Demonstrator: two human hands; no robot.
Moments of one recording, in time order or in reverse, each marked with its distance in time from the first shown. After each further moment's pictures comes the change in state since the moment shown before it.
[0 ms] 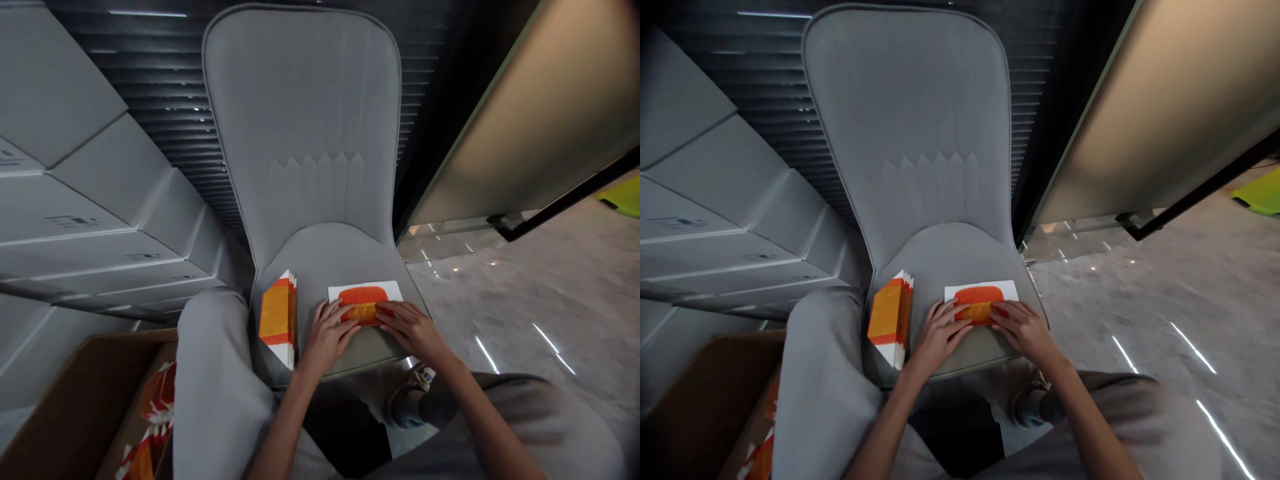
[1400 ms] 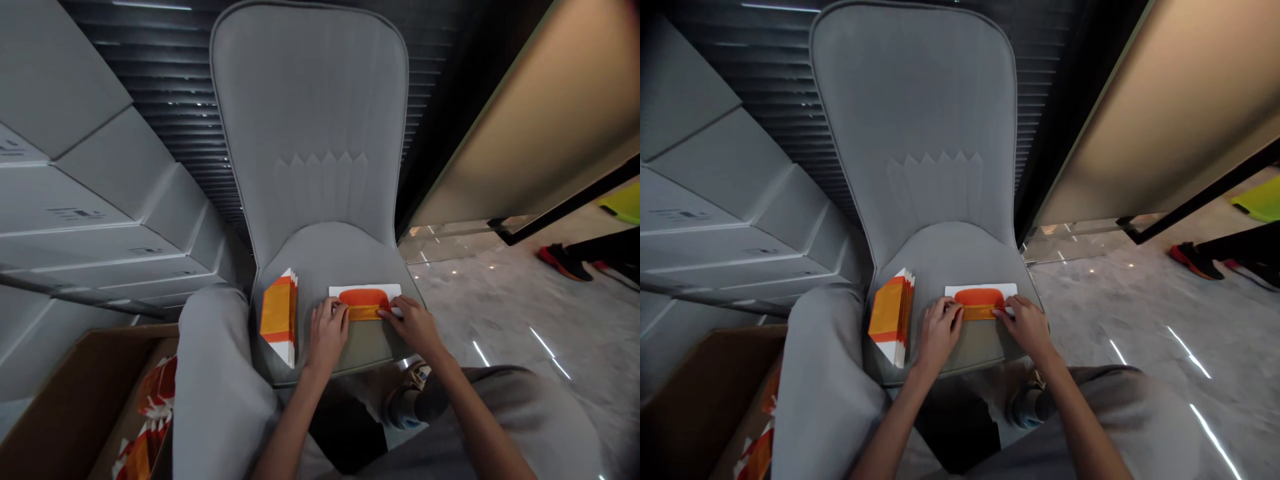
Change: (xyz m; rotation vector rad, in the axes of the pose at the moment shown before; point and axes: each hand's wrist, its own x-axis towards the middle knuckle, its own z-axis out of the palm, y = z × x) left_hand 0.009 0.014 0.011 0.200 0.149 -0.283; right_hand 0.015 0.000 0.009 -0.136 -0.002 0.439
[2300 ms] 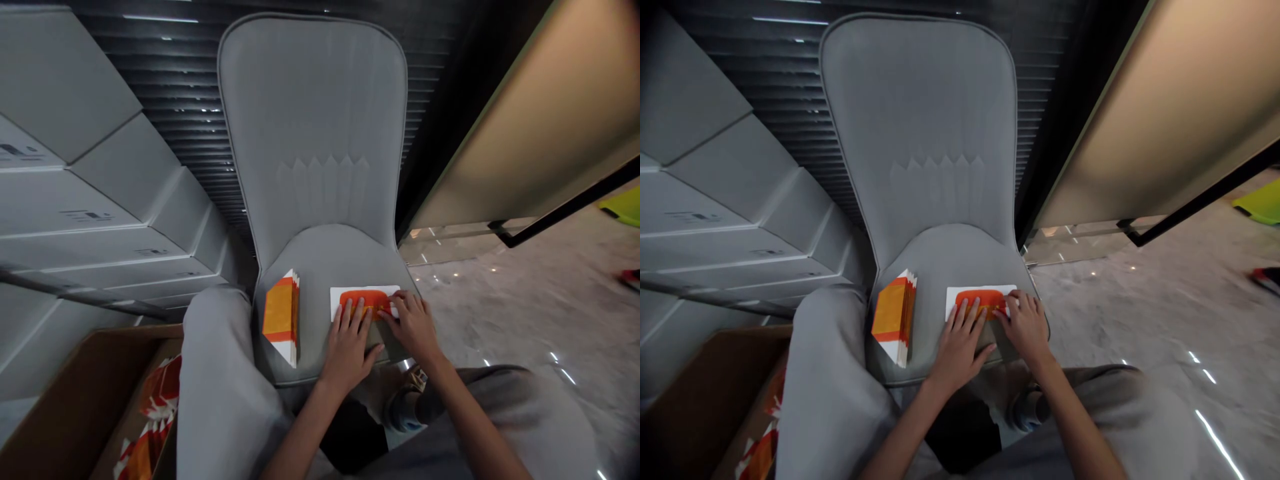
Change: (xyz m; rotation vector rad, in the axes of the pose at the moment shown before) left_hand -0.022 0.031 0.002 0.032 -0.259 0.210; right_hand -0.003 -0.013 -0.001 -0.142 0.139 -0.087
